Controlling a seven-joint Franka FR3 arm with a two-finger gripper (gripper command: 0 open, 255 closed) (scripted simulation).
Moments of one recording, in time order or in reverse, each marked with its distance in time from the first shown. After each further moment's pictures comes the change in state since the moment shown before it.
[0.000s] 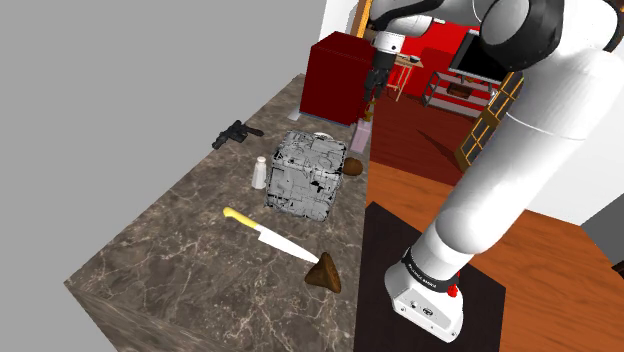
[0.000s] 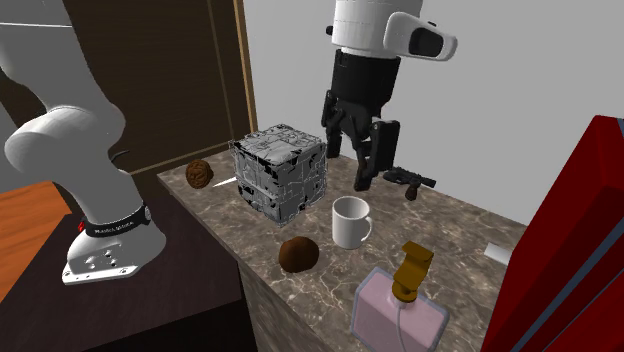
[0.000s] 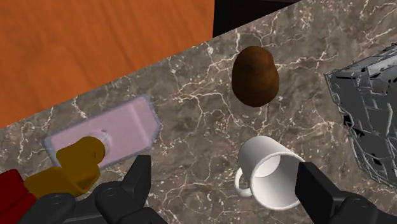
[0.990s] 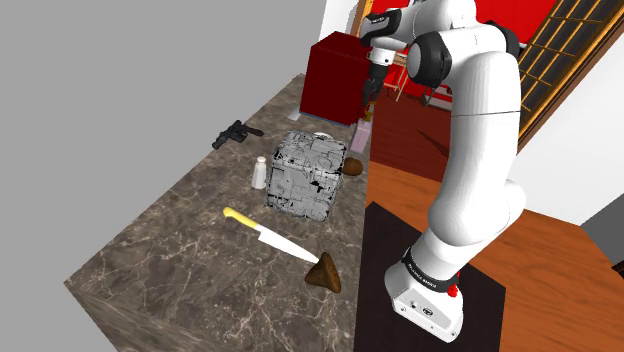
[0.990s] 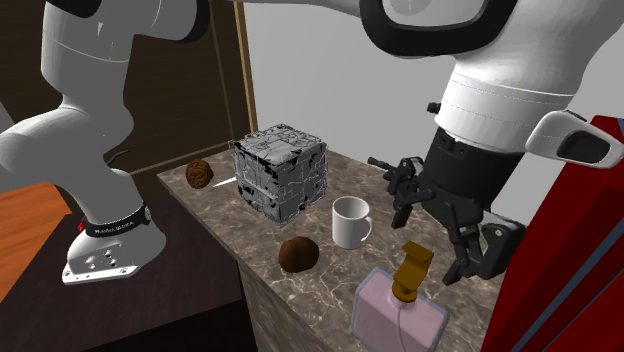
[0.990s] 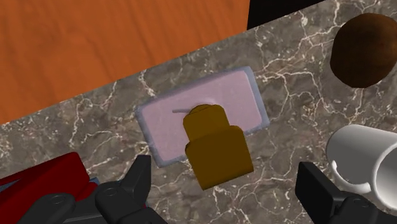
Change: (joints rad) arm -0.213 0.486 -0.003 0.466 0.208 -0.057 -0.240
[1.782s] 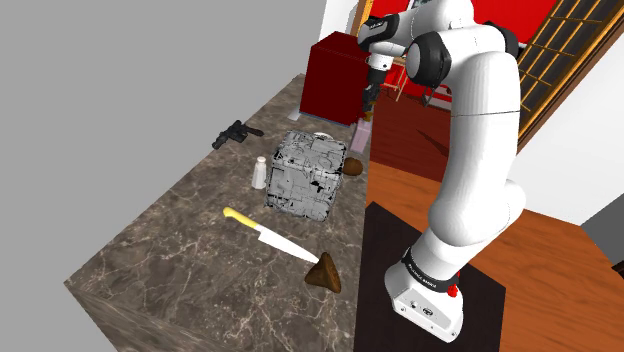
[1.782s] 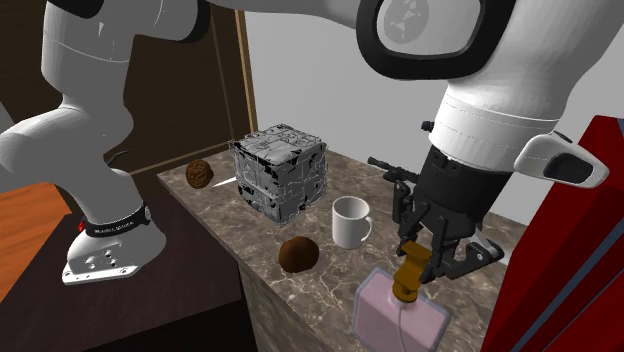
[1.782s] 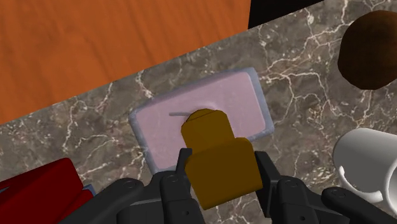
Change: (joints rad) arm 0.006 0.002 0.002 -0.045 0.003 0.046 -0.004
